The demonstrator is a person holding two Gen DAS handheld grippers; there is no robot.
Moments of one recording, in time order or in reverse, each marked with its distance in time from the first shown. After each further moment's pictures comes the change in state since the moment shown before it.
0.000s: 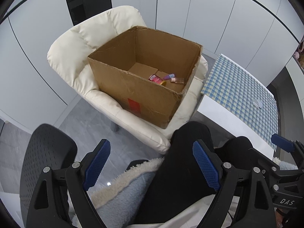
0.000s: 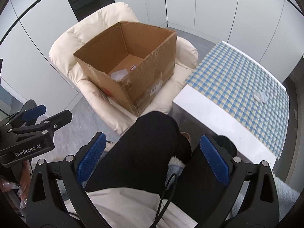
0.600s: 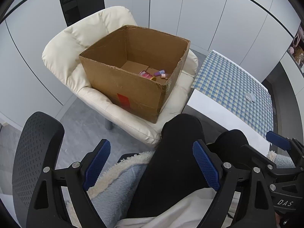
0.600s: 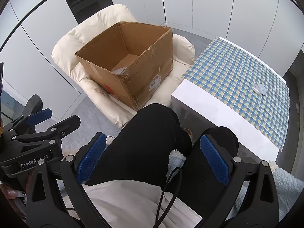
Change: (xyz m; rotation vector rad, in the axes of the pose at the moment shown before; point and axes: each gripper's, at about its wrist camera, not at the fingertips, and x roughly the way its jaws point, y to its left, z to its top) left arm -0.009 -0.025 -0.016 0.029 0.000 -0.028; right arm -0.012 -0.008 -0.021 0.029 -0.013 0.017
